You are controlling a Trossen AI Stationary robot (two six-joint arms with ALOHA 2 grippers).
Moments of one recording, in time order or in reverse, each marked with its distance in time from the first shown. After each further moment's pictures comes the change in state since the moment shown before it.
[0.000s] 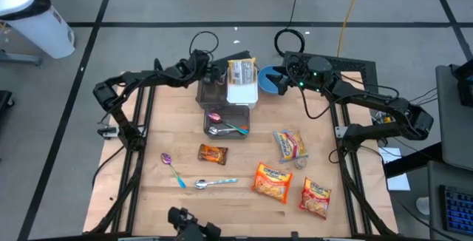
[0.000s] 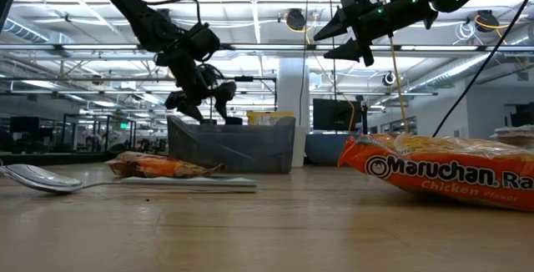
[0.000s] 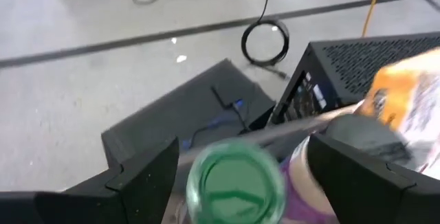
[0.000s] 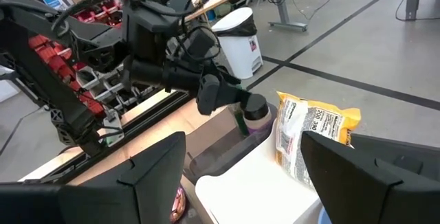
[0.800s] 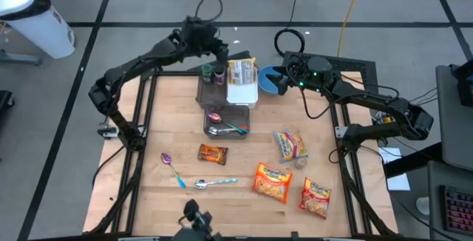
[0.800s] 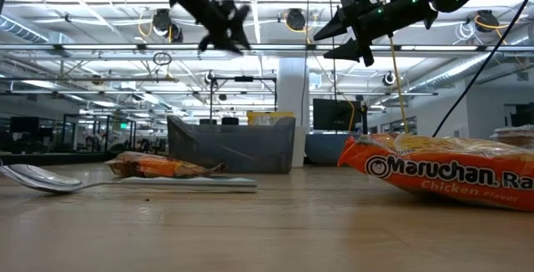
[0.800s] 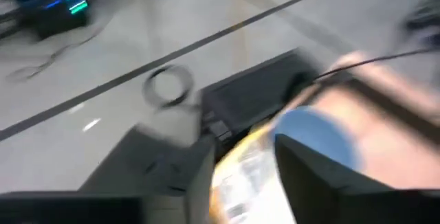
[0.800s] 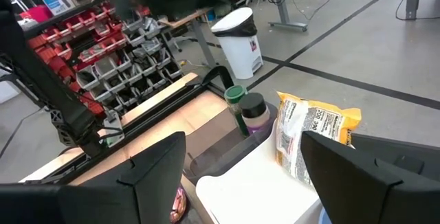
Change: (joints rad) left arm -0.010 -0.058 0.515 -0.382 0.377 0.241; right arm 0.000 0.000 0.000 0.000 0.000 0.004
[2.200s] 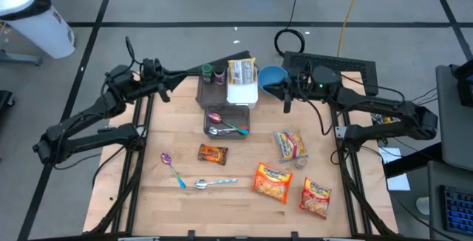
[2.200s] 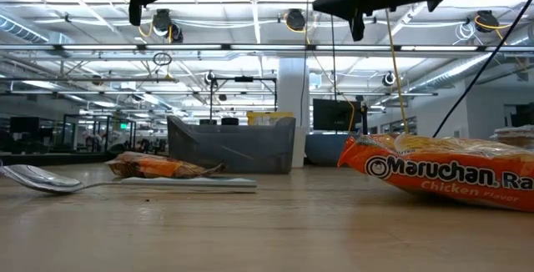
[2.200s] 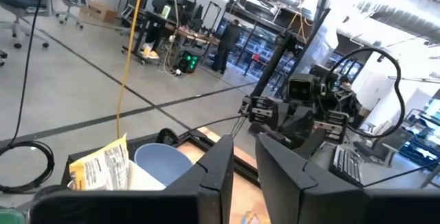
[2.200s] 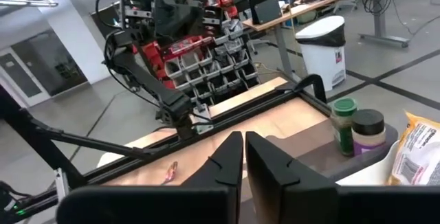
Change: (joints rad) left arm -0.057 -0.959 -0.865 0.455 0.251 -0.303; right arm 0.191 -0.083 0.000 0.050 -0.109 -0.006
